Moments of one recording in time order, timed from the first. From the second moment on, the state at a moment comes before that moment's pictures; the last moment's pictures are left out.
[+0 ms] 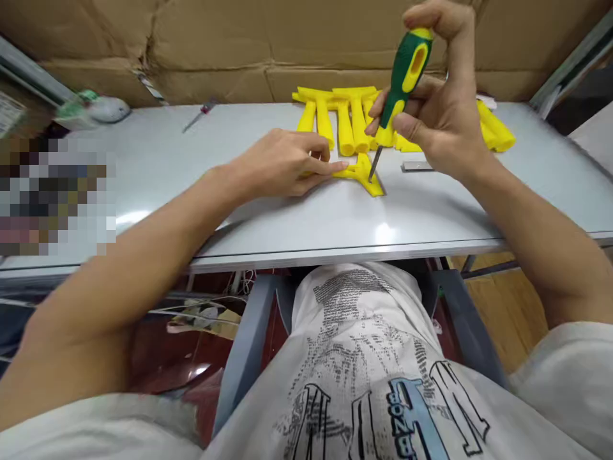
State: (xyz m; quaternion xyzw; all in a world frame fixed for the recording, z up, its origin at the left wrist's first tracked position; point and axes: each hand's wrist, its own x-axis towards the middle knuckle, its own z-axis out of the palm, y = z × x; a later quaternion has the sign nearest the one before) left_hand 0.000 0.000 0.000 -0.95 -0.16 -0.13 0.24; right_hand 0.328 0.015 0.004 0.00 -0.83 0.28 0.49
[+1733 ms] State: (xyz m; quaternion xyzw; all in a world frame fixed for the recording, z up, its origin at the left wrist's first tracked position) left_hand 0.002 0.002 -0.007 -0.95 -0.22 -0.16 0.16; right_hand 0.331 0.048 -0.009 -0.23 -0.76 0.30 0.53
